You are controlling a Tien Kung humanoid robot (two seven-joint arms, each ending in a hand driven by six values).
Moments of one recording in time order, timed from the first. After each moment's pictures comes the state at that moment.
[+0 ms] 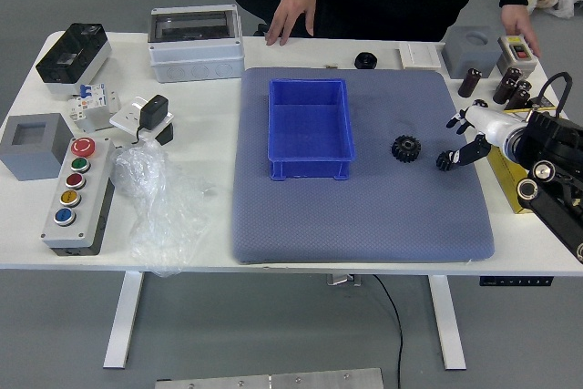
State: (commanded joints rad) left arm -0.05 0.16 -0.35 -0.28 0.52 -0.22 0.06; right arm 0.57 -0.50 0.96 1.22 -1.79 0.29 -0.50
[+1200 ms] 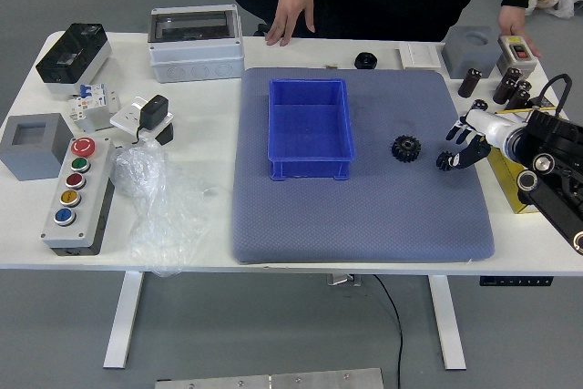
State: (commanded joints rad) left arm -0.05 0.16 -0.35 -0.28 0.52 -0.22 0.06; right arm 0.59 -0.48 0.96 1.14 -1.75 0.30 -0.48
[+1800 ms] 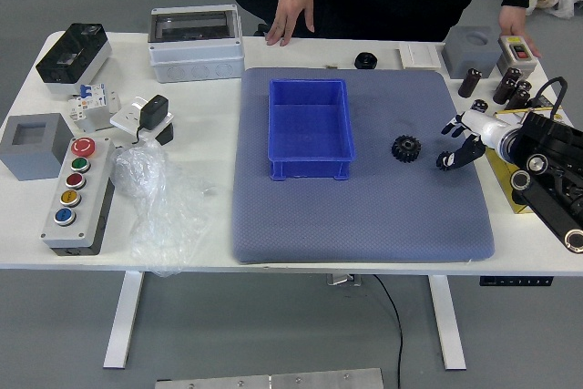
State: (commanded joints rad) left arm -0.05 0.15 -0.34 -0.28 0.52 -0.22 0.06; right arm 0.60 -0.45 0.96 1.09 -1.74 0.28 -0.45
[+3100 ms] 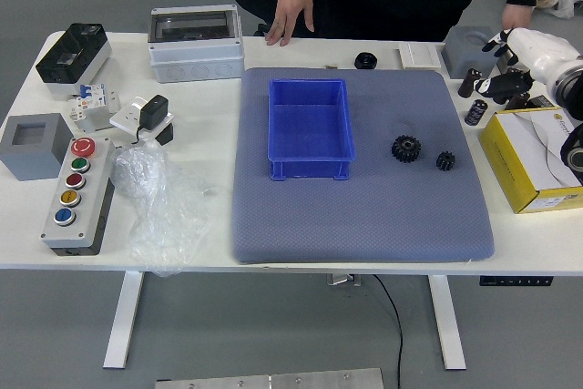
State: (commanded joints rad) left arm -0.04 0.16 -0.35 -0.28 0.53 -0.22 0.07; right arm 0.55 -0.60 1.20 1.52 -1.92 0.32 -0.56
